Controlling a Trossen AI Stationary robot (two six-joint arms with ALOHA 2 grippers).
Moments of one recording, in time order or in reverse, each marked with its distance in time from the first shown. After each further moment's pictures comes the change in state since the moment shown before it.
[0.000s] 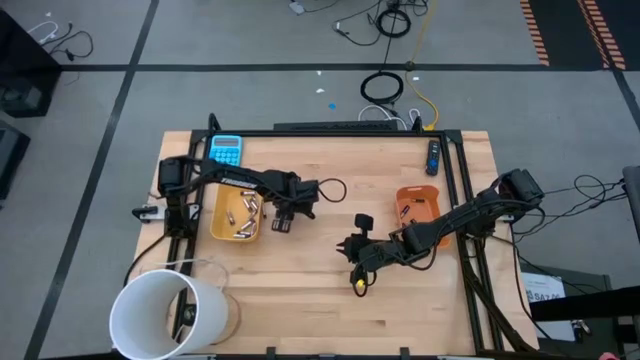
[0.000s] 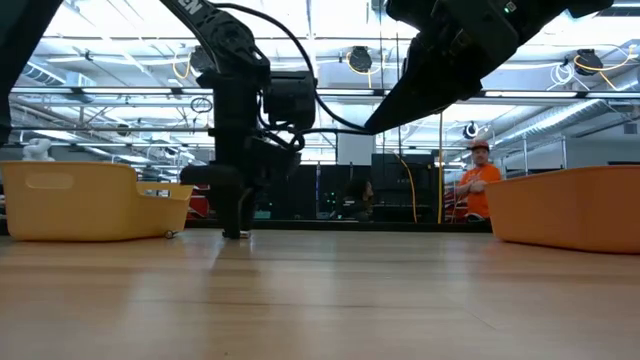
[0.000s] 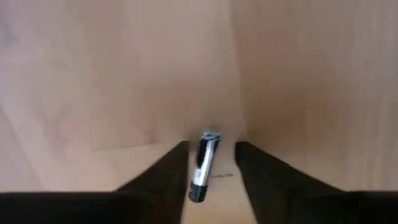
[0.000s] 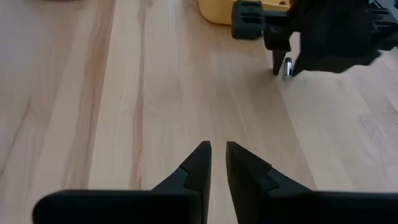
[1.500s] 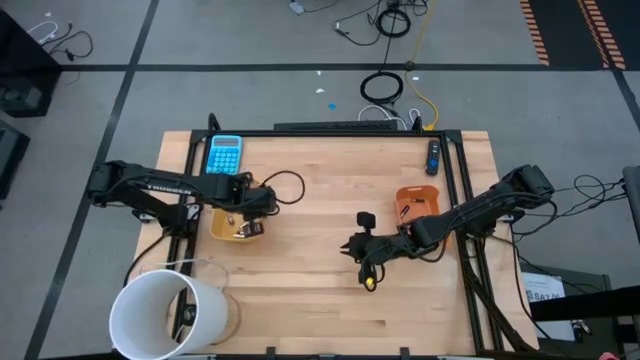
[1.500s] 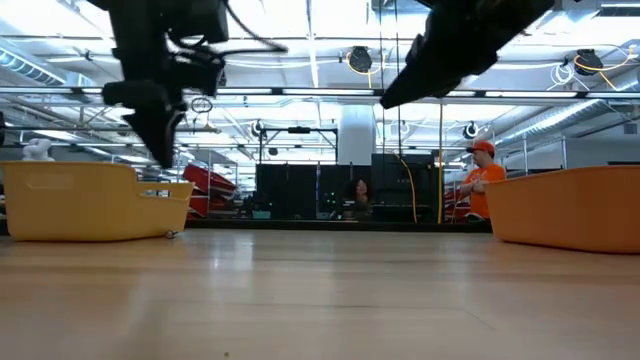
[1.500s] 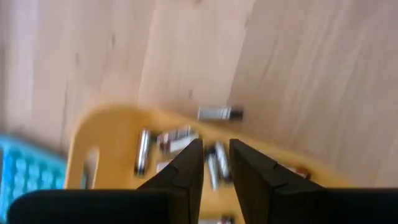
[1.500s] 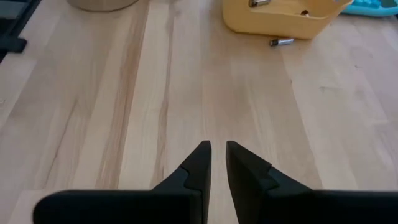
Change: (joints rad) left arm -0.153 -0.592 -0.246 -0.227 -0.126 -0.563; right arm -0.014 -0.101 -0.001 -0.074 -0.127 -0.045
